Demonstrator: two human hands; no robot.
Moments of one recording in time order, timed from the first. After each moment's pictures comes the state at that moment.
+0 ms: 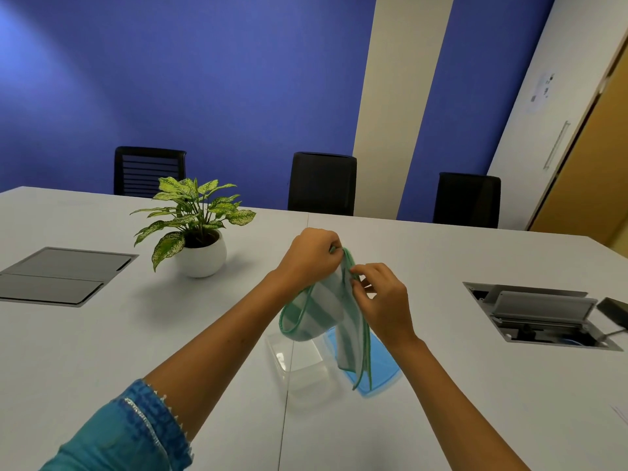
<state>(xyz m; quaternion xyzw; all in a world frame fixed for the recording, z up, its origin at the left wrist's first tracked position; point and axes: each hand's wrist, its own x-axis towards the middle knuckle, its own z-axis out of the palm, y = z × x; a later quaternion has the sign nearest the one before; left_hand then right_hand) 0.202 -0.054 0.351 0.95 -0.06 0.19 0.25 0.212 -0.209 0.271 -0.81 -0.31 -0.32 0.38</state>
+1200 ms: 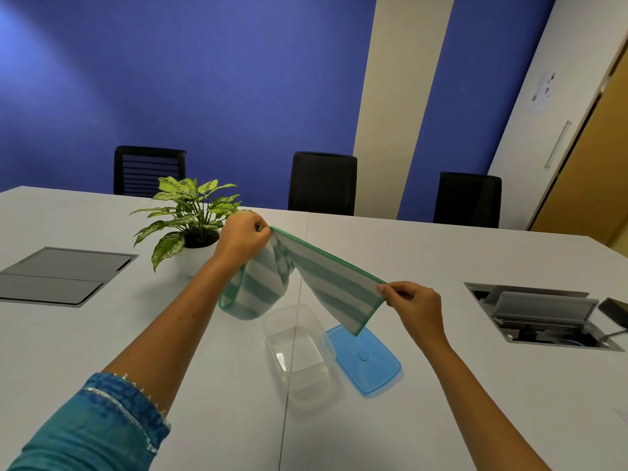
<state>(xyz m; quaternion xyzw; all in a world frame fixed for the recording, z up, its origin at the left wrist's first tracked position) 0.215 0.054 0.345 0.91 0.07 0.28 0.29 0.230 -0.258 0.259 -0.81 -0.14 -0.18 0.53</state>
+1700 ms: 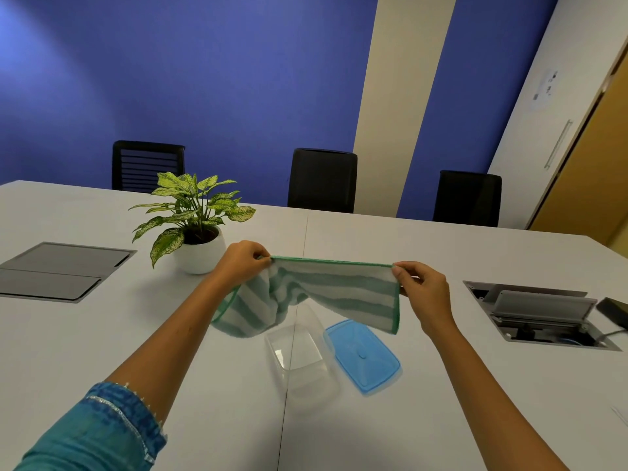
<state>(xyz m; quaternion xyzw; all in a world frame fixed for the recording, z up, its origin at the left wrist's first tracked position) 0.213 0.065 0.299 0.94 0.07 0.11 0.31 0.241 -0.259 0.280 -0.78 -0.09 -0.15 0.60</state>
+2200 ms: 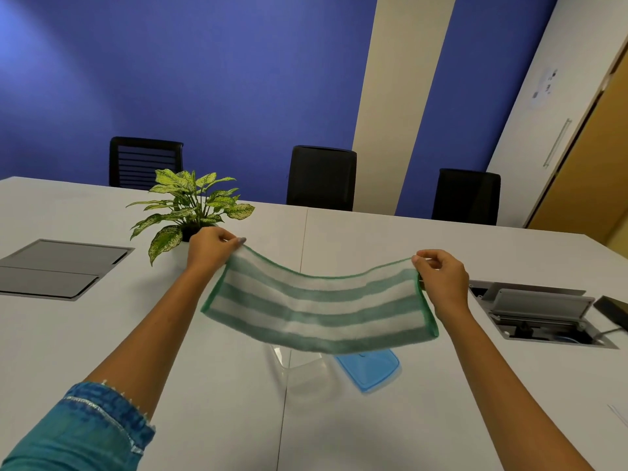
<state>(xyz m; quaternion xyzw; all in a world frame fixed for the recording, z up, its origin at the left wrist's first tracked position) 0.213 0.107 0.301 0.86 0.21 0.24 0.40 0.257 -0.275 0.299 -0.81 0.00 -0.19 0.55</state>
